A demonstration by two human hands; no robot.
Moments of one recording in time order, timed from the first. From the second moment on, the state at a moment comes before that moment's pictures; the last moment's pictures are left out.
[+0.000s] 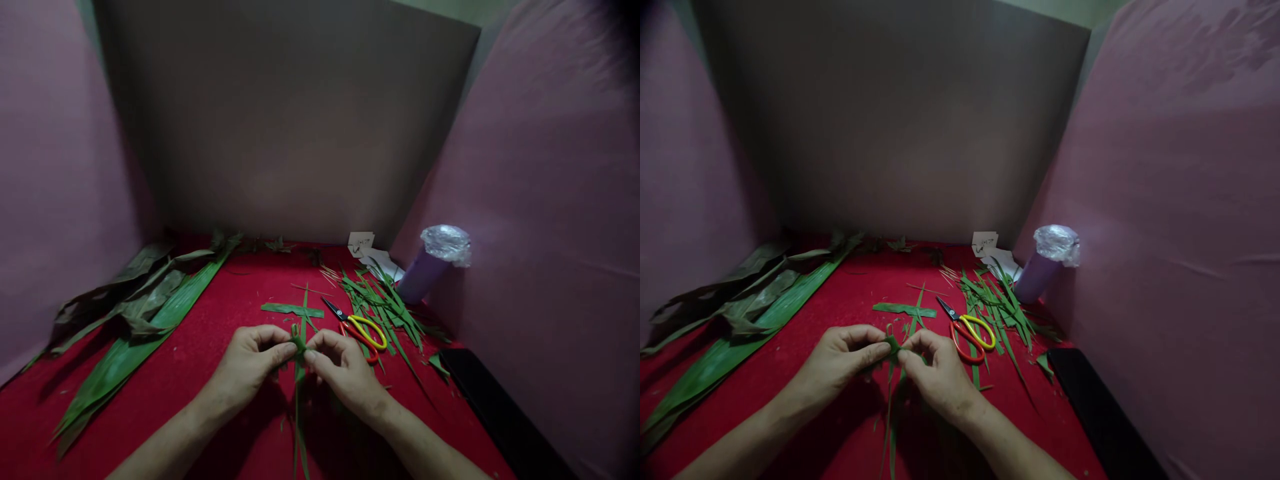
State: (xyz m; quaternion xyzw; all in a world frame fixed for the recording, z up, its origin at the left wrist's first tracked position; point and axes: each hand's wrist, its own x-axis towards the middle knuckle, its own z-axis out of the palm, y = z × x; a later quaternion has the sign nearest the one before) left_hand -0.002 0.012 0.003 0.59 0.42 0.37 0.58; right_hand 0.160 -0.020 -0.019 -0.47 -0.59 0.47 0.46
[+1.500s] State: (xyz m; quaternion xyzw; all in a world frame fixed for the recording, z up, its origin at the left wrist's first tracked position) left_hand 0.001 0.008 -0.003 0.56 0.39 0.37 0.63; right_hand 0.155 -0.021 -0.021 -0.53 -0.64 0.30 0.47
